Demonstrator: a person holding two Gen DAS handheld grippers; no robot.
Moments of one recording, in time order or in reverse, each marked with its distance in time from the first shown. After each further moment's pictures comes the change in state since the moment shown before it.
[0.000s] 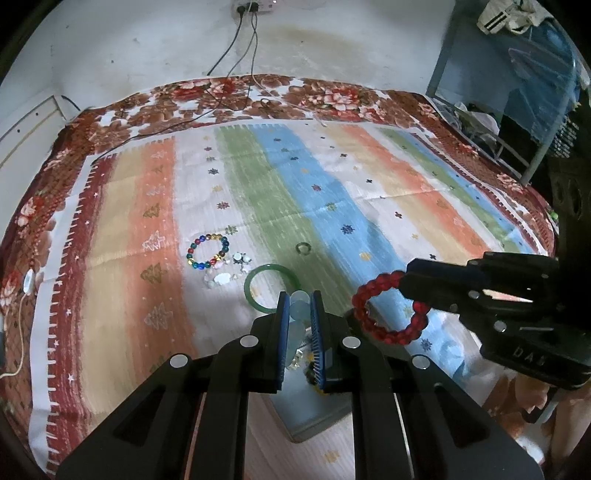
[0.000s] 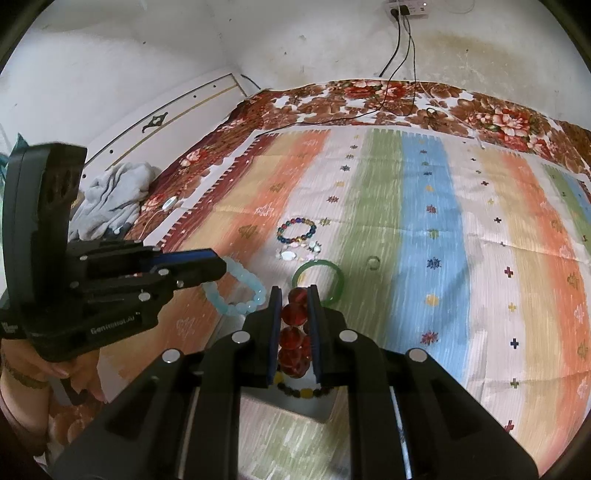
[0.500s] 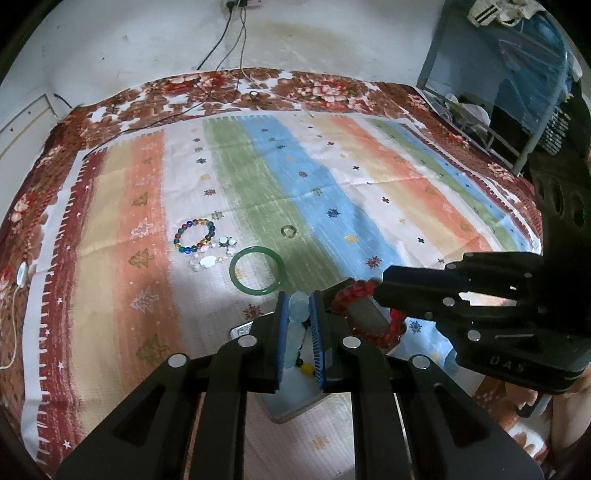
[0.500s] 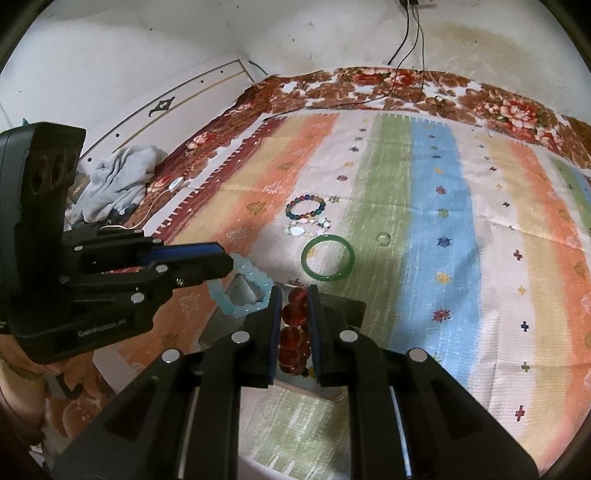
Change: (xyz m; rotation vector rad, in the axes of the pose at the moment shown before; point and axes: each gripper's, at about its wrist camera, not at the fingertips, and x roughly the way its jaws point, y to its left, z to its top) left arm -0.001 -0.010 -0.017 0.014 0.018 -0.025; right arm 0.007 0.005 -0.021 -0.010 0.046 0.026
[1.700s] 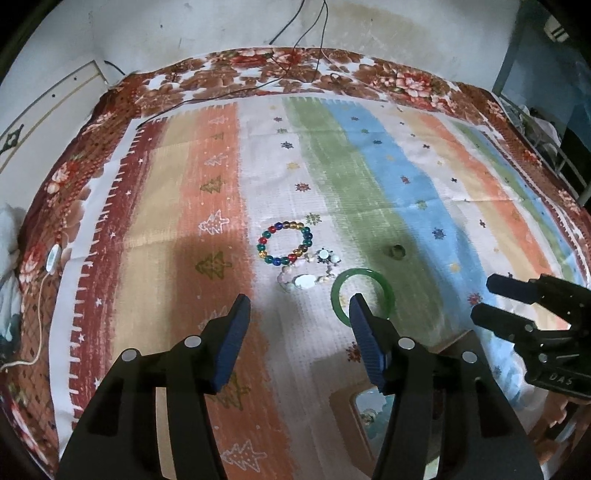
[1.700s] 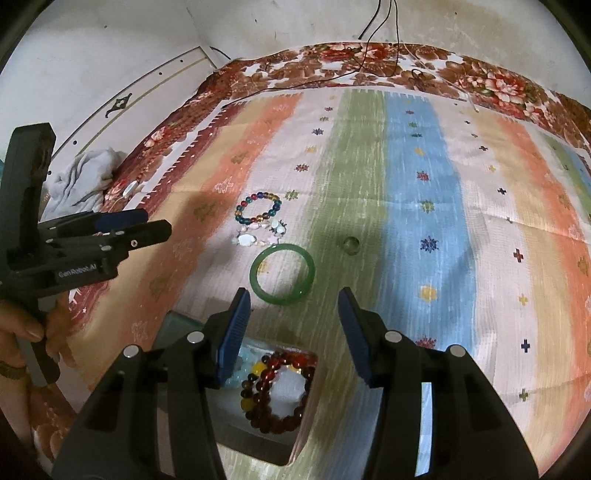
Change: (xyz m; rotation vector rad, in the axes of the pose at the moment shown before) left arm 0.050 0.084 0.038 -0.132 0.080 0.211; right arm 0.060 -0.045 0.033 0.072 0.072 -0.081
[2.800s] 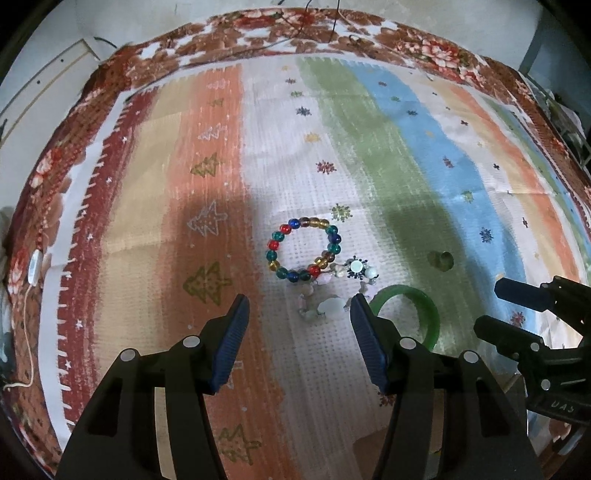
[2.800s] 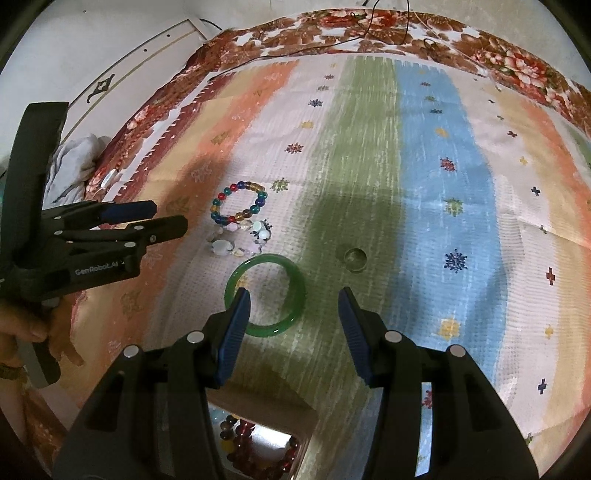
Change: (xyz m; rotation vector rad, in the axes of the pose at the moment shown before) left arm 0.074 0.010 0.033 -0.012 0.150 0.039; right arm 0.070 -0.017 0.035 0.006 0.132 0.010
